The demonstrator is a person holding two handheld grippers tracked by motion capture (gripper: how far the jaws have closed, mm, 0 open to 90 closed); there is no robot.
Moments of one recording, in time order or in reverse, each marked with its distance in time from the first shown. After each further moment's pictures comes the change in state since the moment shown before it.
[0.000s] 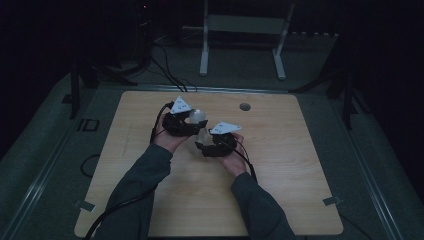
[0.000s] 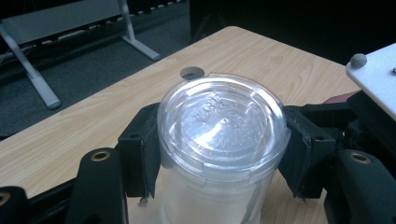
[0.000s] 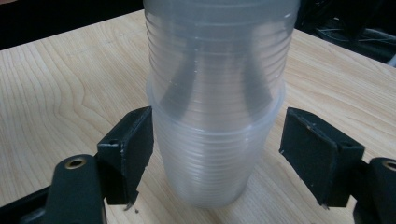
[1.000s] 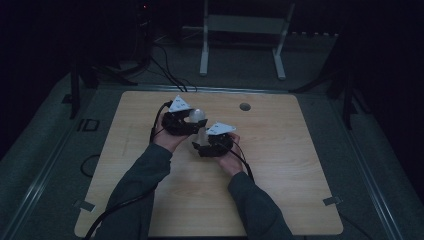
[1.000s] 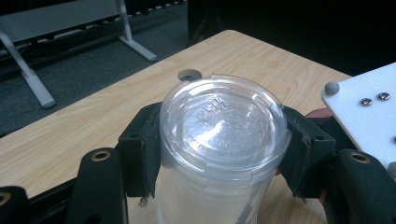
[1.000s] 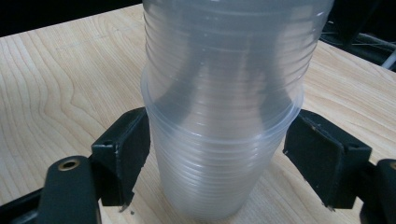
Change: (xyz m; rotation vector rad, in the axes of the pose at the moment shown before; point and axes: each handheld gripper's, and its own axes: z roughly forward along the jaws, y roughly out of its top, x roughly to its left) left arm 0.002 0.002 -0.002 -0.010 -0.015 -0.023; right arm 0.004 -0.001 0.012 0.004 -0.025 -0.032
